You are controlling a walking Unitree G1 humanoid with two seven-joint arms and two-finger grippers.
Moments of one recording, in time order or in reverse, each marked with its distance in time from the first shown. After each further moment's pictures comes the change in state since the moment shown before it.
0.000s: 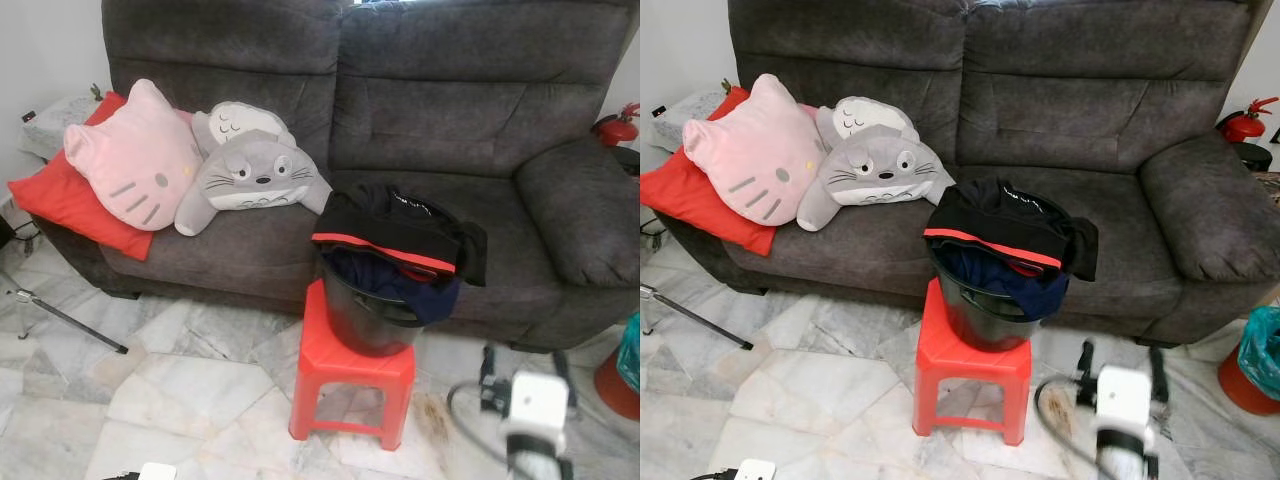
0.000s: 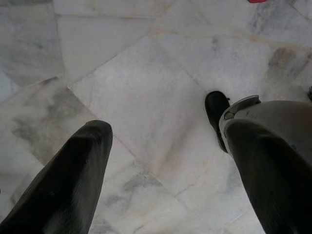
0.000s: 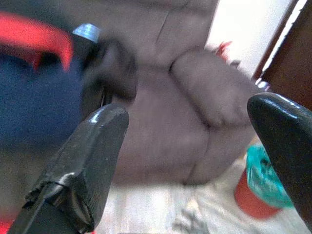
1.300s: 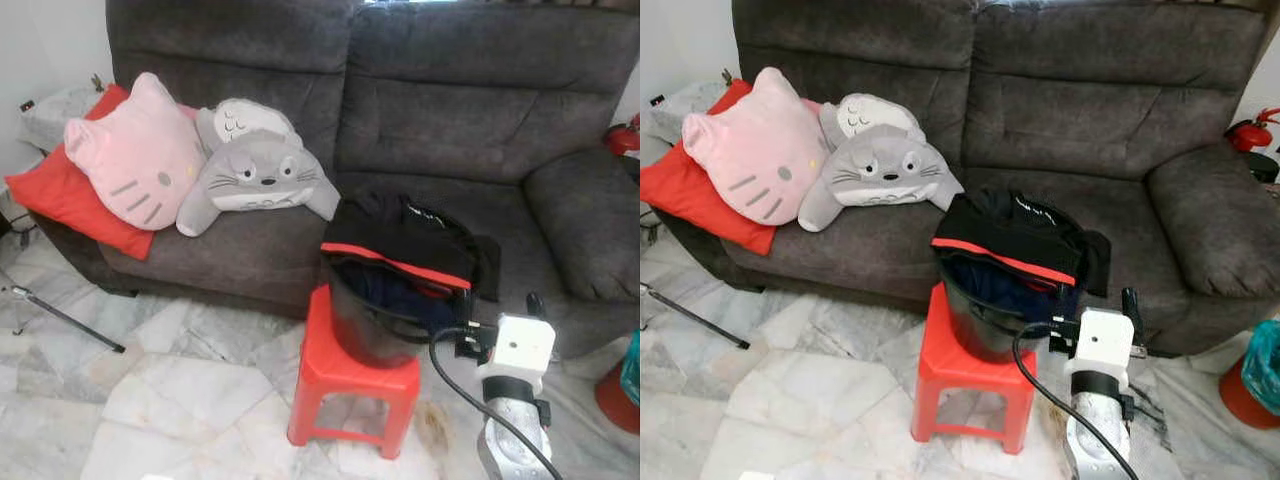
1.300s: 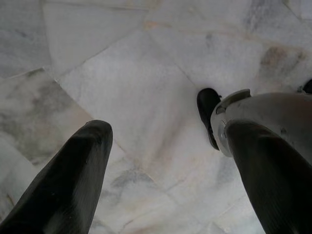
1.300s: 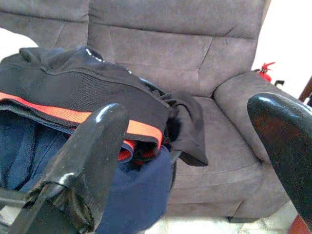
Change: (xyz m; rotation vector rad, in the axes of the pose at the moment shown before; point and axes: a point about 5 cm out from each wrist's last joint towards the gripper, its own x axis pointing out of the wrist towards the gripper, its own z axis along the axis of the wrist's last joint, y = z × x) left arm -0.003 -0.001 -0.014 -0.022 0.030 -0.022; right arm 0.005 0.034 0.037 0.069 -0.015 0.140
